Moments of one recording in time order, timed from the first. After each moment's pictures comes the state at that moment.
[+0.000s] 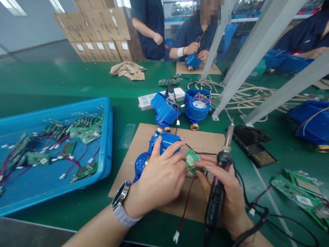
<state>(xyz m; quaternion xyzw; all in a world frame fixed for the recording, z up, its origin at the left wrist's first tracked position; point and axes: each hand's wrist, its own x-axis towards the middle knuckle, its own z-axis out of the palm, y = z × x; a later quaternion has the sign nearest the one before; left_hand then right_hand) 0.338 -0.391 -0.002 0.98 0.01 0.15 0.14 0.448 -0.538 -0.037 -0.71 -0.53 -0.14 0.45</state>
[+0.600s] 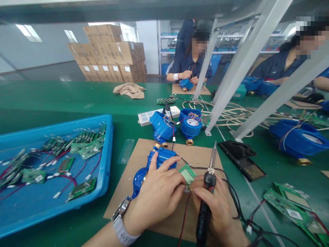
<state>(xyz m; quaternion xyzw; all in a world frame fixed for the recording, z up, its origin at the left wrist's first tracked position) 0.336 -0.395 0.002 0.95 0.05 0.19 0.26 0.449 -0.545 -0.048 -0.66 -0.59 -0.23 0.40</state>
